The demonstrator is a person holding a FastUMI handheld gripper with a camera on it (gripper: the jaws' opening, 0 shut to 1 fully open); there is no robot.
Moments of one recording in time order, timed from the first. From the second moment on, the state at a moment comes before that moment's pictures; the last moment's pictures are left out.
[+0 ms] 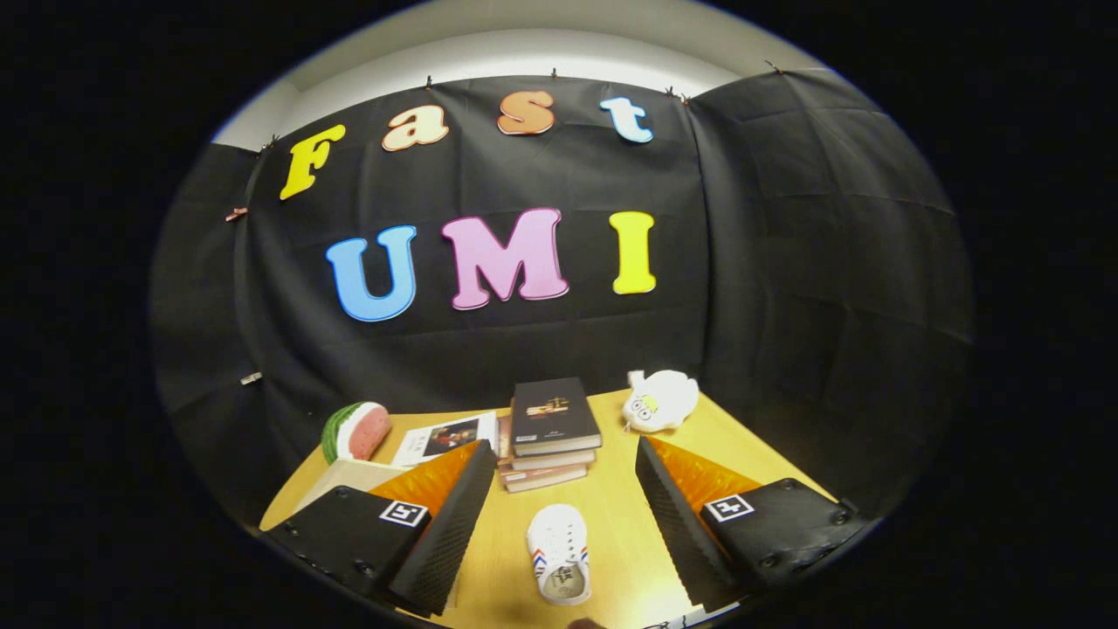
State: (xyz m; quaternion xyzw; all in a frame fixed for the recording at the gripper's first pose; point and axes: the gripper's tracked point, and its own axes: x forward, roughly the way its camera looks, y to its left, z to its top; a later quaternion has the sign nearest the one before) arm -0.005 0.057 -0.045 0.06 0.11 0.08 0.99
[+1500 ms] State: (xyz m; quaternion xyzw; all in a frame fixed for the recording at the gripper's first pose) arm -0.070 0.230 -0.234 0.44 0.55 0.34 0.62
